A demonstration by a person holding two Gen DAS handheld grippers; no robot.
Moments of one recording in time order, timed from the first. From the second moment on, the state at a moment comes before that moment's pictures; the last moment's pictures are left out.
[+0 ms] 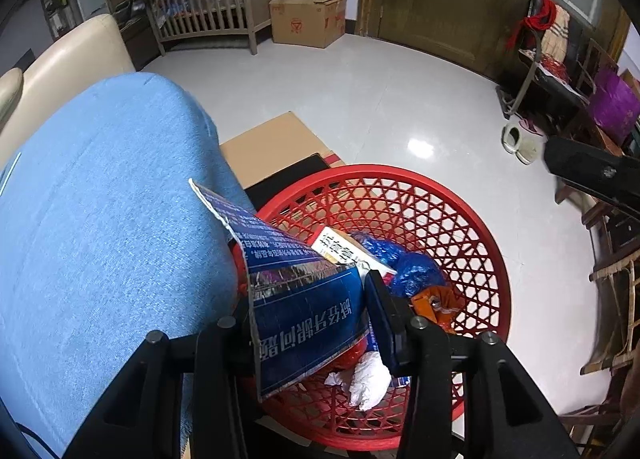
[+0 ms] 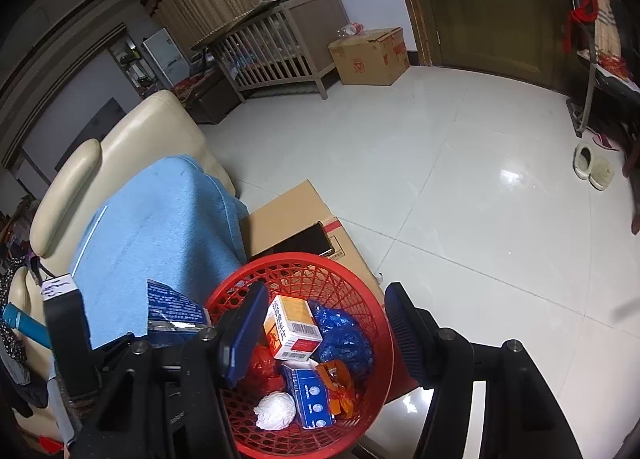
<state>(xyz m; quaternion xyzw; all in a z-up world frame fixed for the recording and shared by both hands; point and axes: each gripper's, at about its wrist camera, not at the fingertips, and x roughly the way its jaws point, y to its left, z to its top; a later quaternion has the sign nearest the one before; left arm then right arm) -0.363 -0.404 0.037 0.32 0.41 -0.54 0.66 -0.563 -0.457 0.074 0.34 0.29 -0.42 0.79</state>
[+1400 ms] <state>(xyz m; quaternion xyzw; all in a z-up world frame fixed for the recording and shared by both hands) -0.298 -0.306 0.119 0.20 0.35 -0.52 0.76 -0.508 -0.368 0.094 0.25 0.30 -0.46 0.80</state>
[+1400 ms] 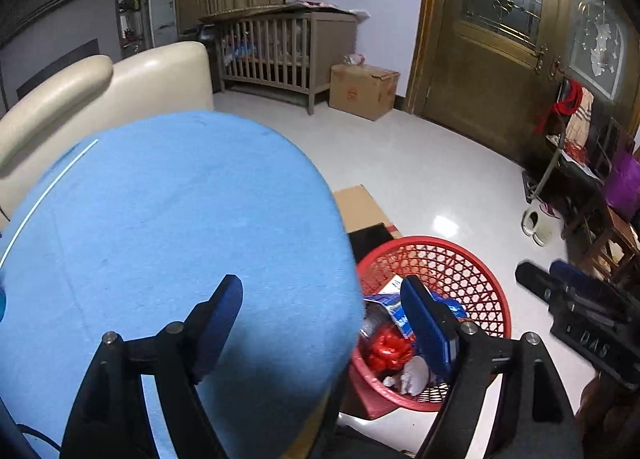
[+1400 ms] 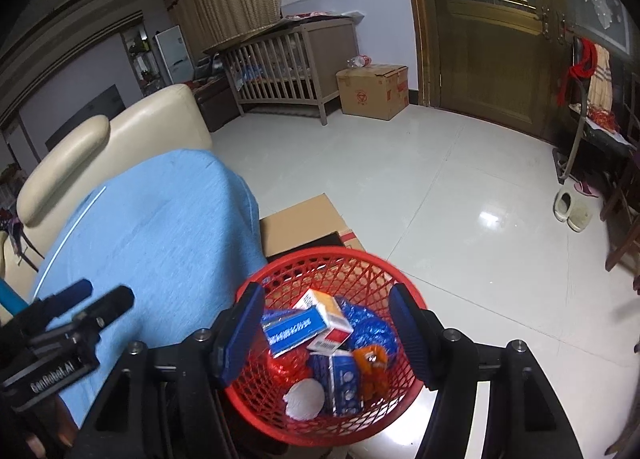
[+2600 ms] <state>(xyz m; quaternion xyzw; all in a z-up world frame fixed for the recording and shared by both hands) -0.290 -0.283 0.111 0.22 0.34 -0.48 0.78 -0.490 -0.343 0.070 0.25 0.32 -0.43 0.80</state>
